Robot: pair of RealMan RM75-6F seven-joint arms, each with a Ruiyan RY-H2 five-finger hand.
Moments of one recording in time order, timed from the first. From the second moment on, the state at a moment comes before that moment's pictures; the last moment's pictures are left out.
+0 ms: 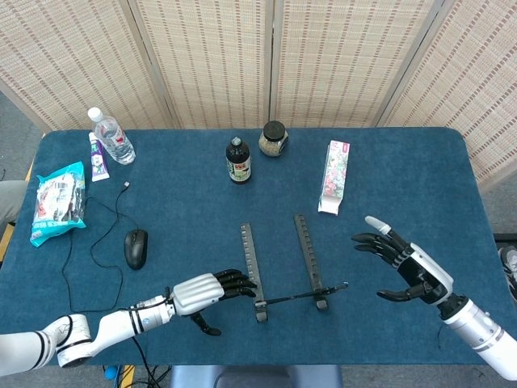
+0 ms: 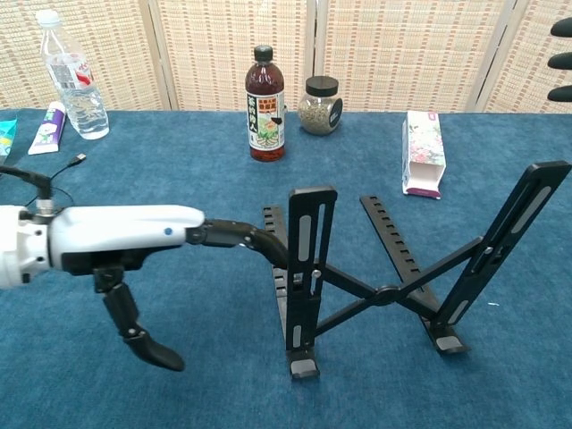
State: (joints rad) left arm -0.84 -1.44 0.09 -1.47 1.91 0.97 -0.61; right arm 0.49 -0.94 -0.21 -1.65 -1.81 1.45 1.70
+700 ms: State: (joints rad) left arm -0.89 -1.51 0.14 -1.43 1.82 0.93 -0.61; right arm 0.47 -0.95 -0.20 -1.62 -1.81 1.45 1.73
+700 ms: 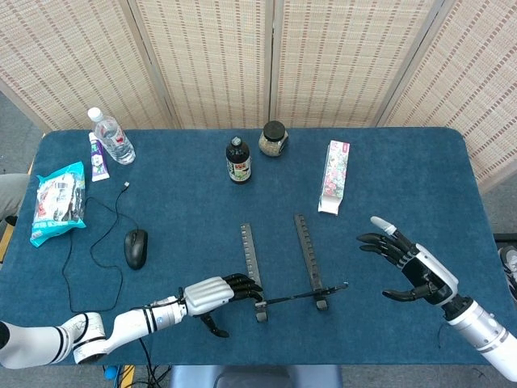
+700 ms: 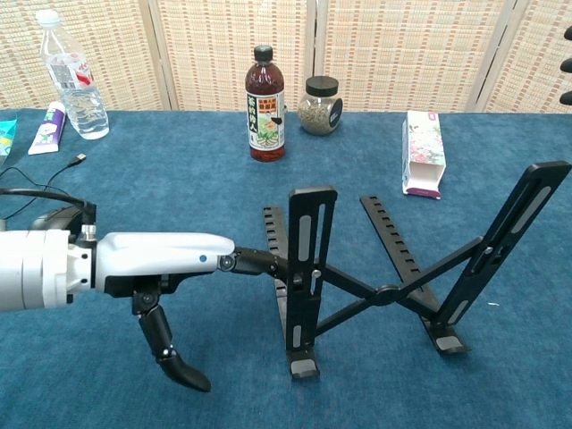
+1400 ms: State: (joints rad) left arm -0.90 -1.56 0.18 -1.40 1.81 0.97 -0.65; right arm 0.46 -0.94 -0.20 -1.63 -1.81 1.45 1.71
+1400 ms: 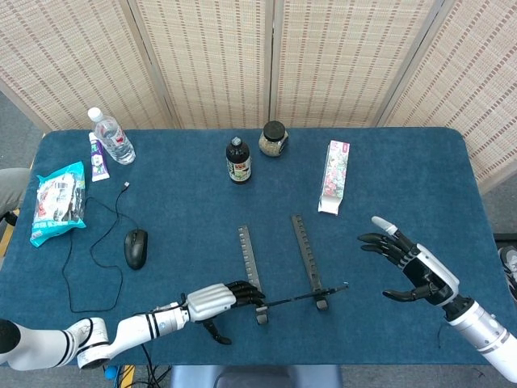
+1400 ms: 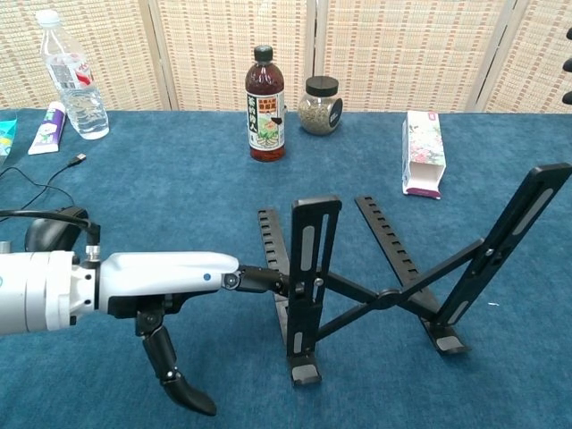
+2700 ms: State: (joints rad) left arm -0.70 -1.26 0.03 -1.48 1.56 1.15 -0.47; right arm 0.57 -0.75 -0.13 -1.85 -1.73 1.08 1.09
